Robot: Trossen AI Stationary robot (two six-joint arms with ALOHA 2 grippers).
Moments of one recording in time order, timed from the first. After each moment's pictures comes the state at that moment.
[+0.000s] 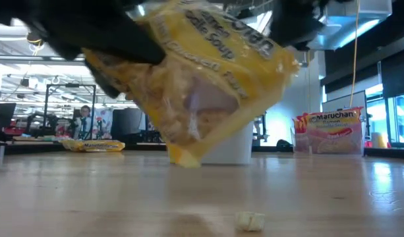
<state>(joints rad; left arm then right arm) -0.56 1.70 0.77 0.44 -0.34 -0.53 0.48 1.63 1.11 -0.28 0.09 0.46</state>
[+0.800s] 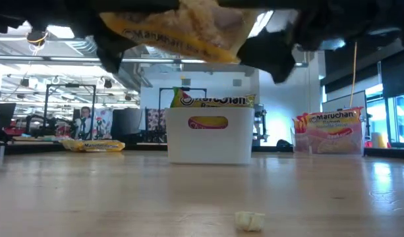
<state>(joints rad) -0.60 1.70 0.62 1.01 -0.71 -0.34 0.51 1.81 0.73 0.92 0.45 0.37</state>
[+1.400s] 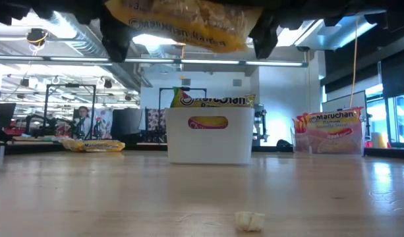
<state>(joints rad) -0.60 1.67 0.65 0.96 -0.65 -0.34 0.50 1.82 0.82 0.90 0.45 0.17</state>
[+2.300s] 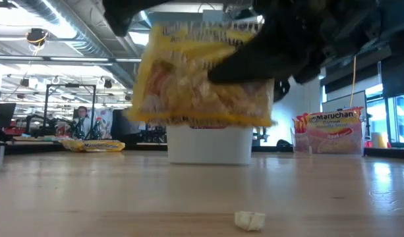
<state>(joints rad) -0.56 1.46 0.69 0.65 -0.55 -0.33 0.50 1.88 0.82 0.66 0.42 0.34</state>
